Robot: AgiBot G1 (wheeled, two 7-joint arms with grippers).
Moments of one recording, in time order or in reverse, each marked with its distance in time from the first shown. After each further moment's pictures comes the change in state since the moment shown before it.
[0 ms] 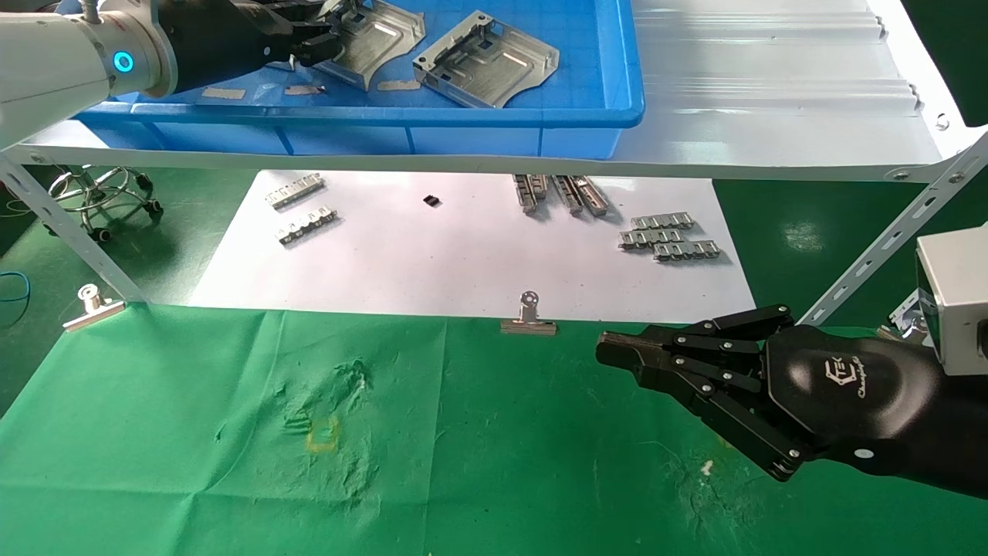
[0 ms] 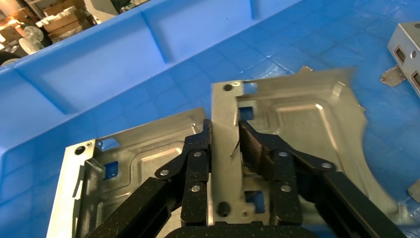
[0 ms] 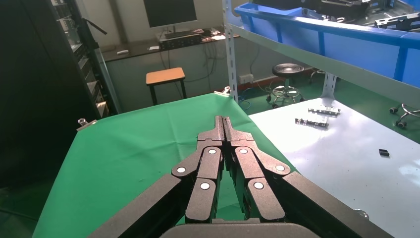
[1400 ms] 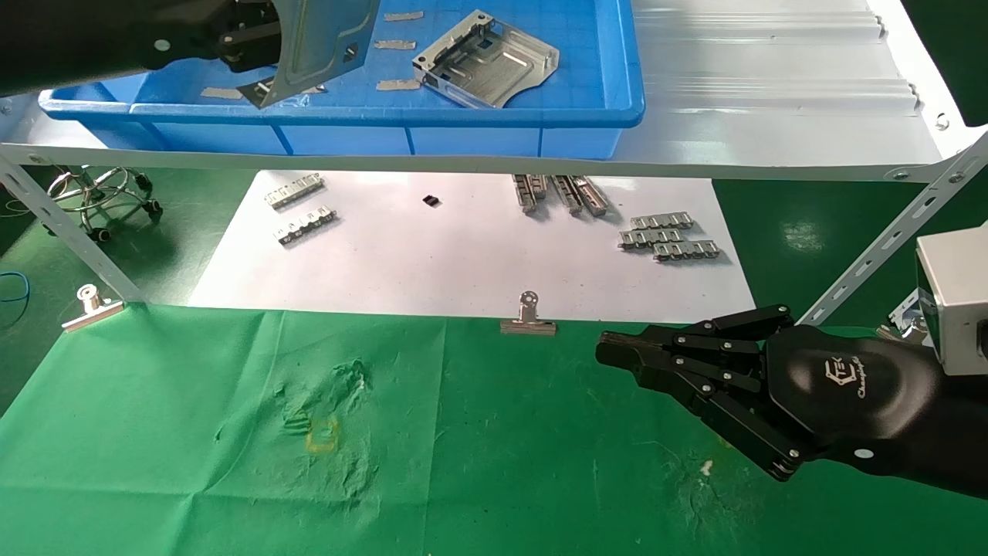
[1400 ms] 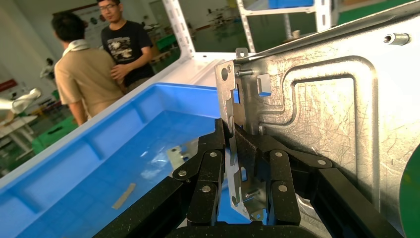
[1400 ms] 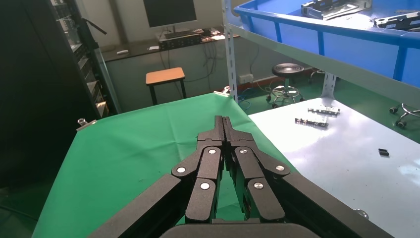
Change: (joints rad) left arm -0.002 -0.255 -0.087 -0.106 -0.150 0.797 0.174; right arm 0.000 0.000 0.000 0.000 0.000 0.000 0.000
